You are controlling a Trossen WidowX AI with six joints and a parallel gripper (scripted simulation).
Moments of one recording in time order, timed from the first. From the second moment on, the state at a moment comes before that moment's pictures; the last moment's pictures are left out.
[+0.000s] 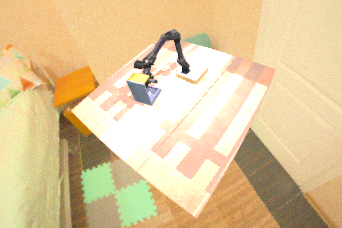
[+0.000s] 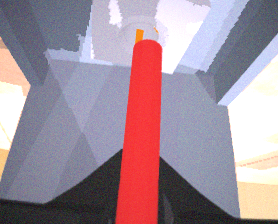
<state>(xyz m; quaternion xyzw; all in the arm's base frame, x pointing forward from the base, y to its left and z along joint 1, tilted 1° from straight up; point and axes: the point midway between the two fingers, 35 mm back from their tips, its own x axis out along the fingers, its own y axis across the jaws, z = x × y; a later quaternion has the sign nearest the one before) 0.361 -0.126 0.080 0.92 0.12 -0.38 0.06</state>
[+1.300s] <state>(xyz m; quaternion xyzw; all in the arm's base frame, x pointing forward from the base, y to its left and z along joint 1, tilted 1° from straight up) 0.369 -0.131 0.061 0.92 0.11 -0.37 0.07</state>
